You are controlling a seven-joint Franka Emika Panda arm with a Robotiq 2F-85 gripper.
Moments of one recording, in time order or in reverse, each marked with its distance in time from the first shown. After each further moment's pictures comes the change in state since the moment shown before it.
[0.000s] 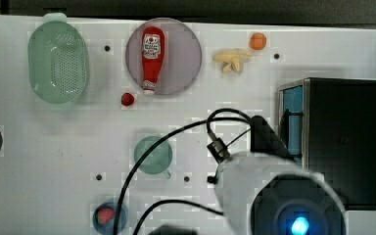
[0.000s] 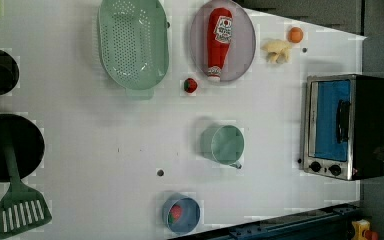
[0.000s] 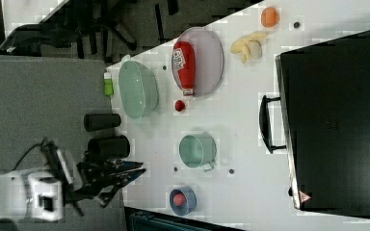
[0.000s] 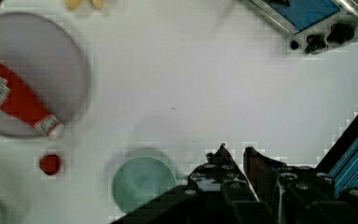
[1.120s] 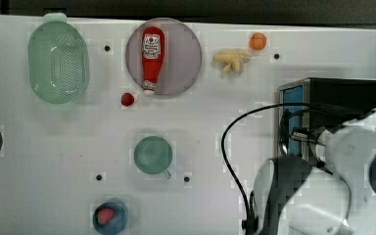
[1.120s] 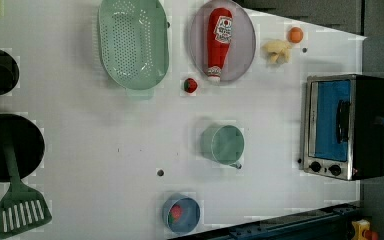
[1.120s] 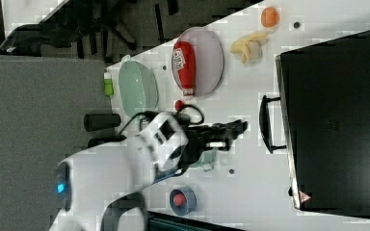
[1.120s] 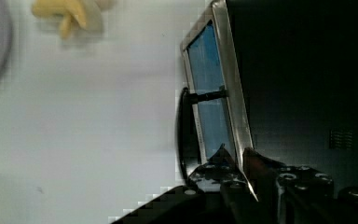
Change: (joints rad) arm -0.048 0.322 -0.320 -0.062 -0.078 0.581 -1.059
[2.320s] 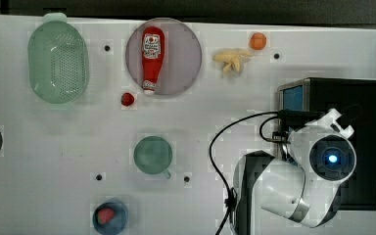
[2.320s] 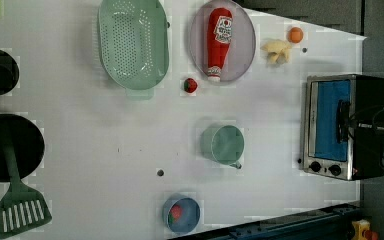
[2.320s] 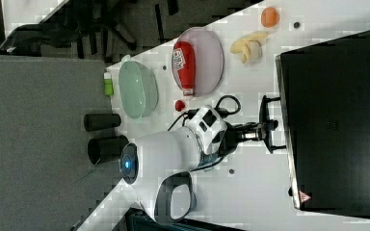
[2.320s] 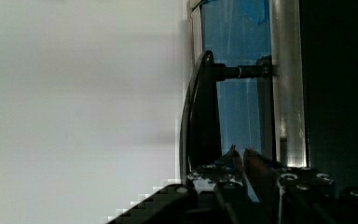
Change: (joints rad) arm 0.010 0.168 -0.011 -0.129 -0.069 0.269 -0.038
